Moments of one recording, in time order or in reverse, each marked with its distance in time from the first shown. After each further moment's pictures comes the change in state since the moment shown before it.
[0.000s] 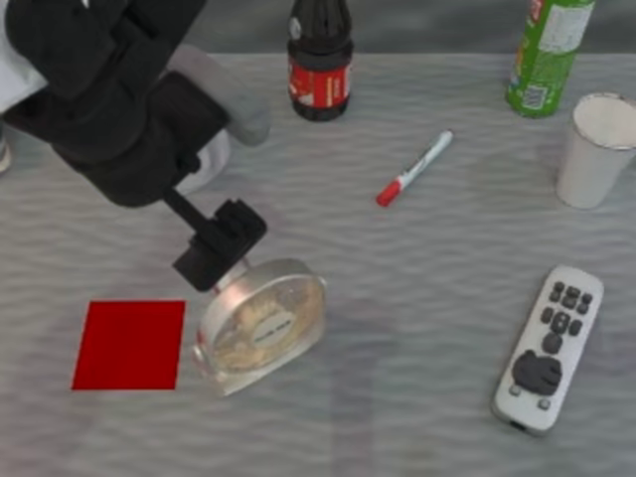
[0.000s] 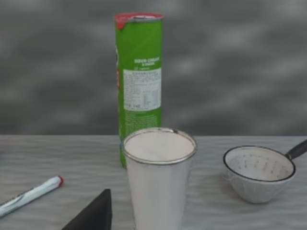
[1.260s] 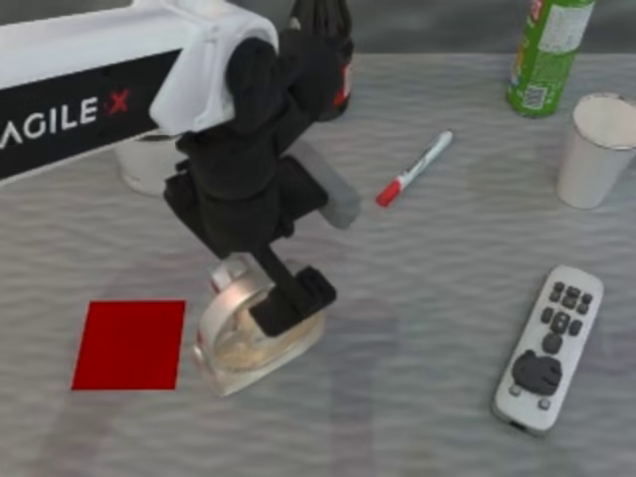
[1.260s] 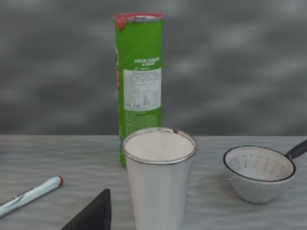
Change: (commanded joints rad) left arm -0.109 0.377 0.133 -0.062 -0.002 0.057; right arm 0.000 0.000 0.000 0.000 0.000 0.000
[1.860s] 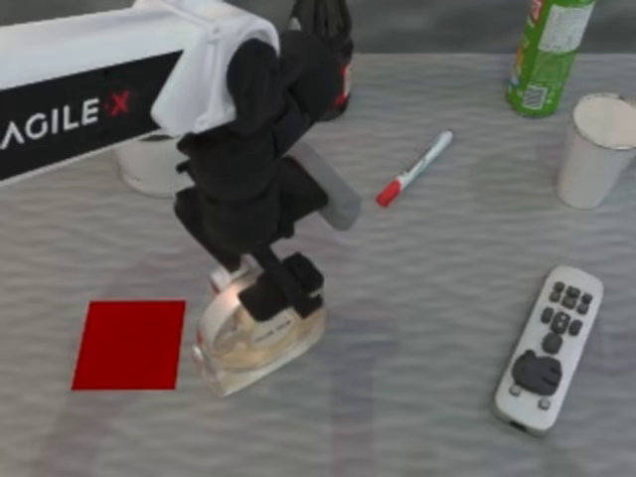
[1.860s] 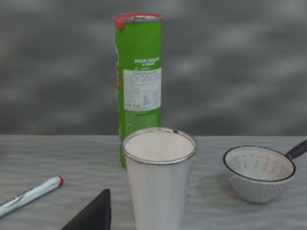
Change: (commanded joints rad) left arm 0.000 0.000 0.000 0.000 0.000 0.000; right arm 0.000 0.000 0.000 0.000 0.000 0.000
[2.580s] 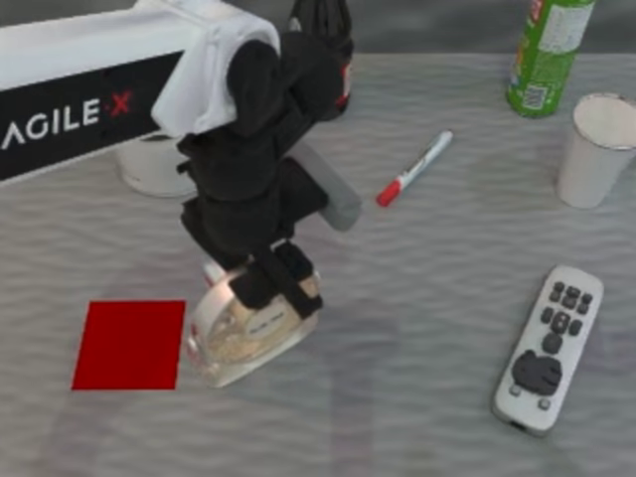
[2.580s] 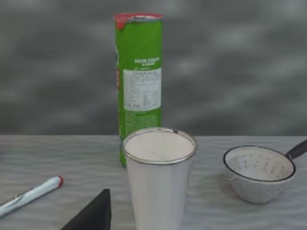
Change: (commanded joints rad) left arm 0.000 0.000 0.000 0.000 0.000 0.000; right arm 0.000 0.000 0.000 0.000 0.000 0.000
